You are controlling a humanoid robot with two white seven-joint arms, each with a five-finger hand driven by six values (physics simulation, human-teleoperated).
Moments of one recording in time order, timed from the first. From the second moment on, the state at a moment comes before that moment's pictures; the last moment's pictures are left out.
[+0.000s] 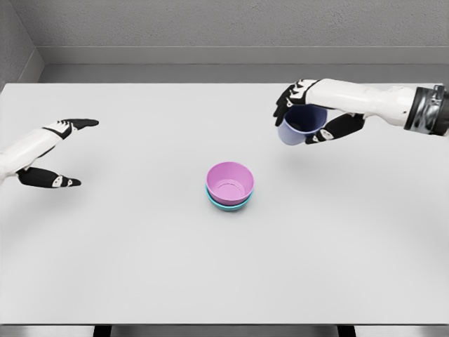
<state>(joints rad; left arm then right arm) -0.14 0.61 0.09 -1.45 -0.15 -0.61 -0.61 -0.77 -0.82 0.69 -1.57 -0.11 -0.40 0.61</state>
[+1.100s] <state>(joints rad) -0.15 0.57 0.09 -1.43 -0.16 -0.61 -0.61 -0.75 -0.76 0.74 -1.76 -0.09 -0.43 0.61</state>
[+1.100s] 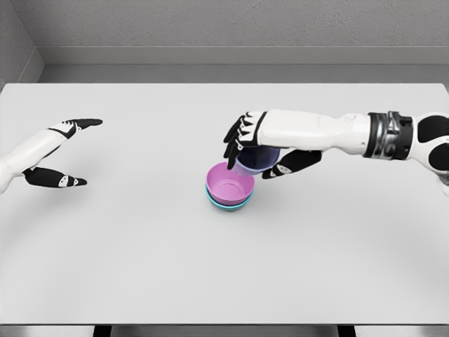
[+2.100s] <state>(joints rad) -0.15 0.57 0.09 -1.43 -0.16 -0.61 -0.61 -0.74 -0.68 0.81 -1.74 -0.03 -0.43 0.61</state>
